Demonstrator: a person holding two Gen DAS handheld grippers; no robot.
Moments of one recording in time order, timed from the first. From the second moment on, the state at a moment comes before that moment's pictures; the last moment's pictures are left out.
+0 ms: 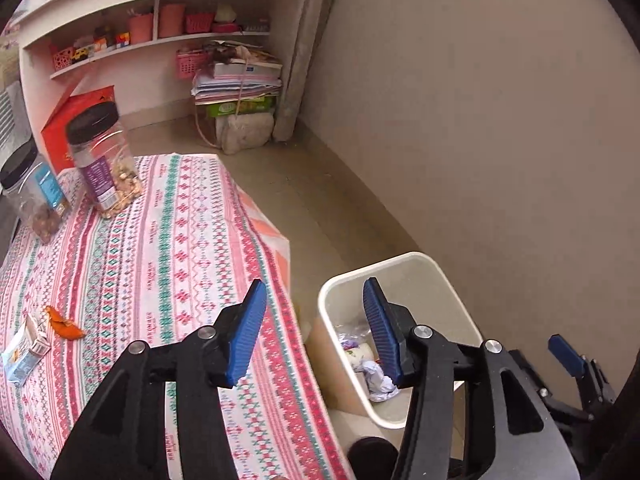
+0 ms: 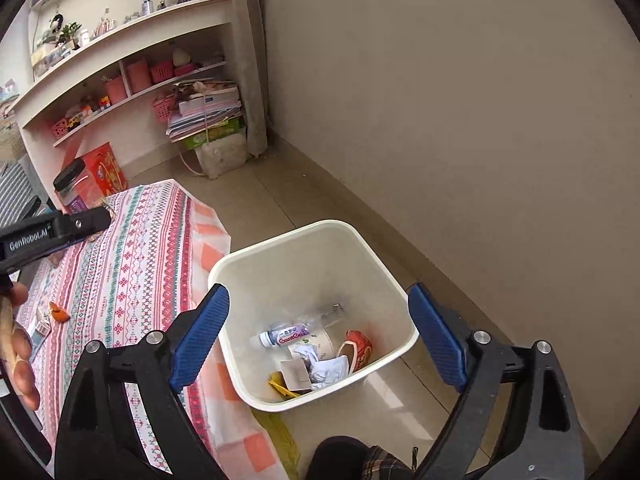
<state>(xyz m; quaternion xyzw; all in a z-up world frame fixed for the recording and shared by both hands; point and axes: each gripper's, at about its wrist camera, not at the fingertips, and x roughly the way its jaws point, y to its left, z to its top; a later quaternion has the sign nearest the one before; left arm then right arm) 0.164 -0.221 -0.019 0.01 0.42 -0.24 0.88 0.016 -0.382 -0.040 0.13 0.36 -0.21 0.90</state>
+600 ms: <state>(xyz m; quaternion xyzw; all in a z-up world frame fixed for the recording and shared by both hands) 0.220 0.001 -0.097 0.15 0.48 -0.01 0.87 0.098 -0.252 -0.049 0.05 0.40 -0.08 0.91</state>
